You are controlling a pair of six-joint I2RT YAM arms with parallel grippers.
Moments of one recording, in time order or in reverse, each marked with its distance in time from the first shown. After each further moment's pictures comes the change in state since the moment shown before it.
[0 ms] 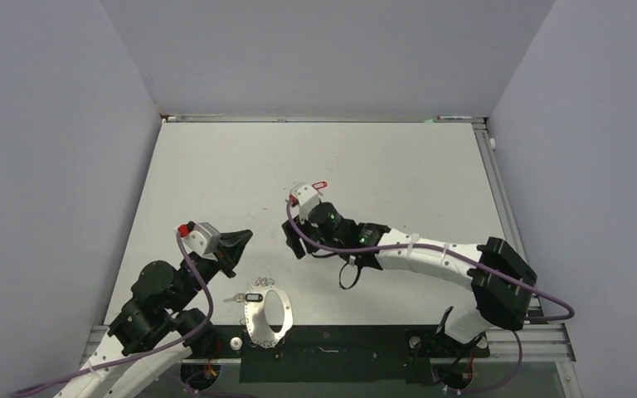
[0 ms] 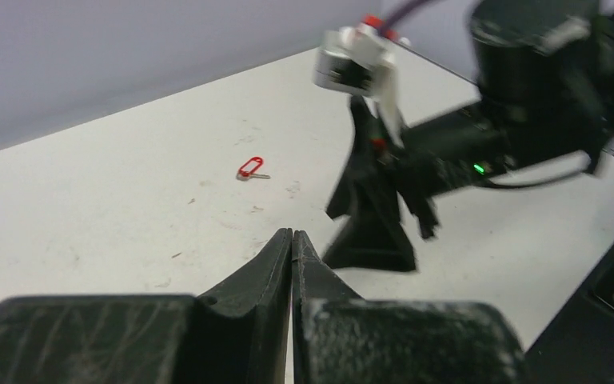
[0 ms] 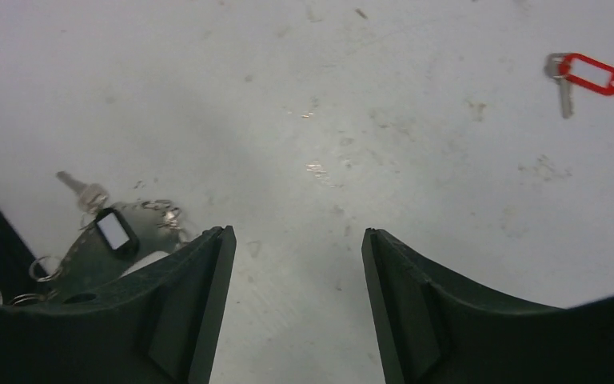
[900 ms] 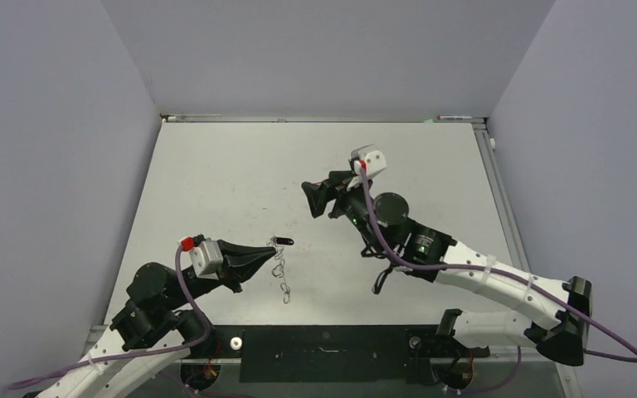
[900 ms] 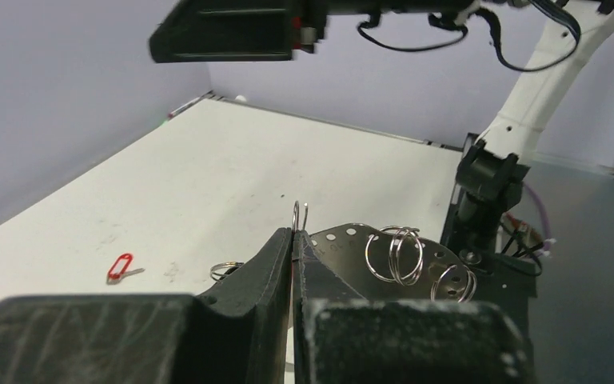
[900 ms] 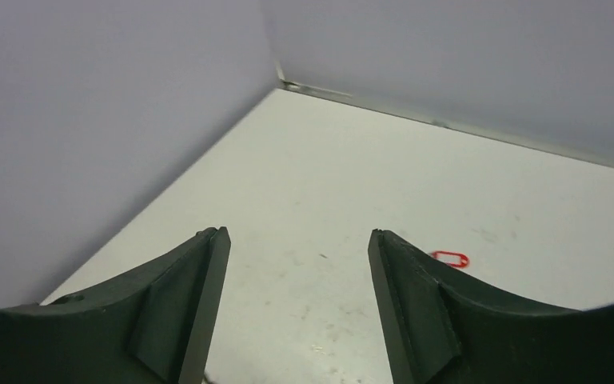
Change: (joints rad) left arm -0.062 0.031 0.000 0.212 0.349 -0.026; right arm 0.130 -0.480 -0.084 0.291 0.270 -0.029
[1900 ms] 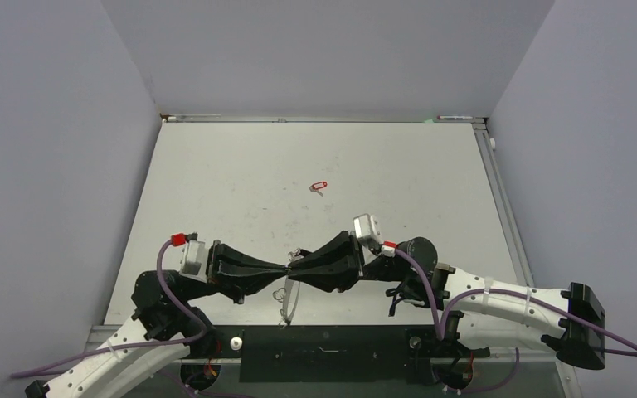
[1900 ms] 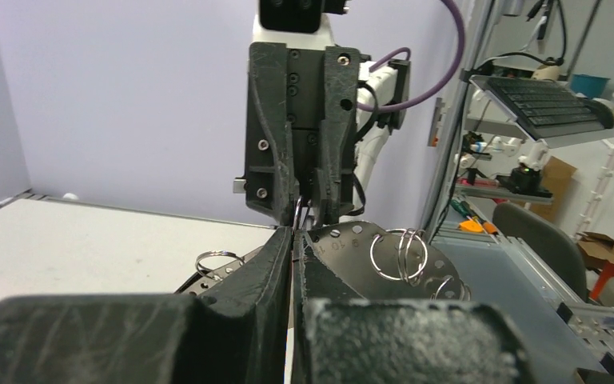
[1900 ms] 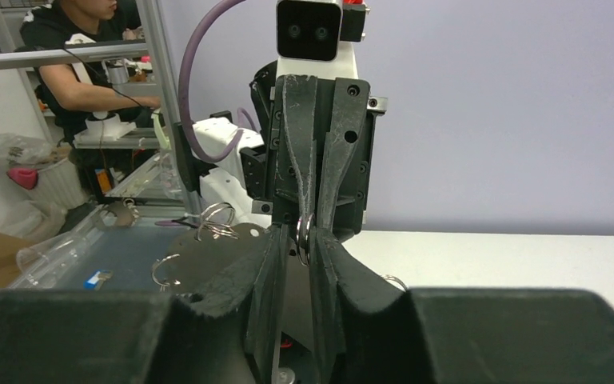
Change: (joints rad) left arm -0.001 0.082 -0.142 0.575 0.277 -0.407; right arm 0.076 -0.080 -0.309 0.557 -0.871 0.046
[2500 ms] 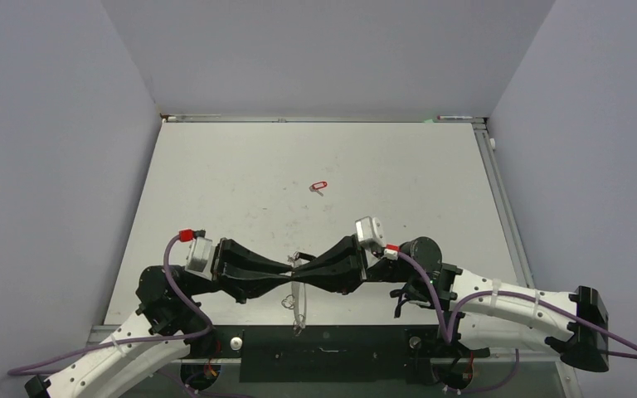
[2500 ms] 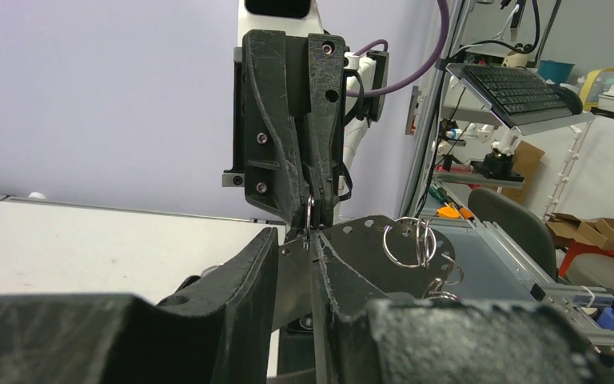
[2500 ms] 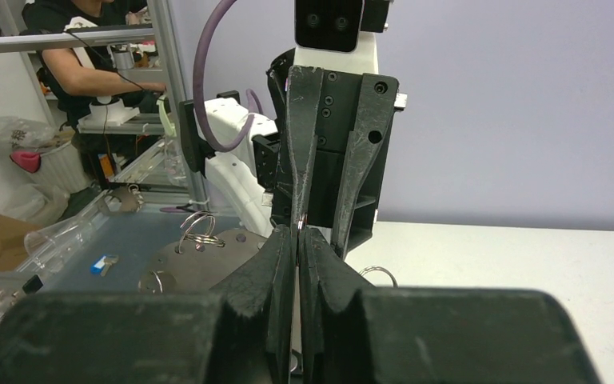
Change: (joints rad) left arm 0.006 0.057 0.014 0.030 0.066 -0.016; right arm 0.006 -0.043 0.017 -0.103 -0.012 -0.034
